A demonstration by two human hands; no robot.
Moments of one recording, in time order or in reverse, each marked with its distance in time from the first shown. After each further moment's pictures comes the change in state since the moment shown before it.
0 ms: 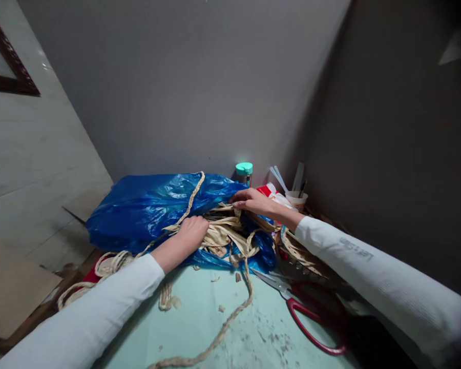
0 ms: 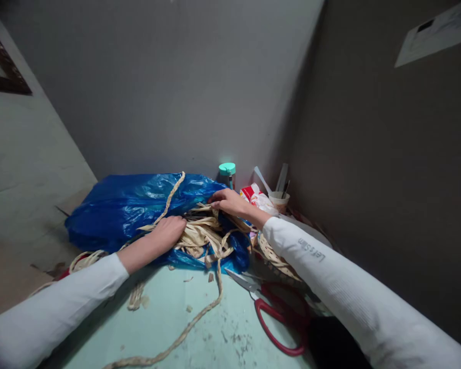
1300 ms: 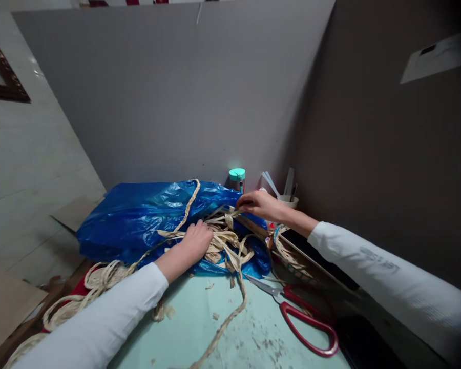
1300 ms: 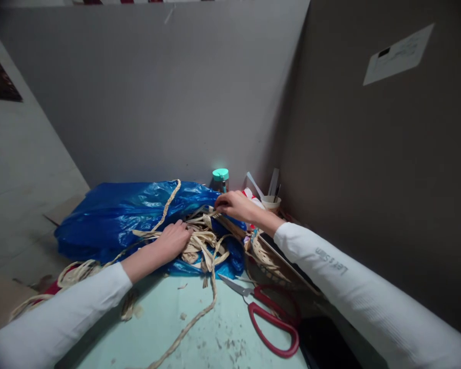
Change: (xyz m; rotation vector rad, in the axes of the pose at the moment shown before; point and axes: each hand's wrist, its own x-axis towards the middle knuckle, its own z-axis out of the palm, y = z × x) left_hand 0.011 0.017 0.003 -0.100 -0.020 0.056; right_hand -0.027 0.006 -0.023 -0.278 0.058 -0.077
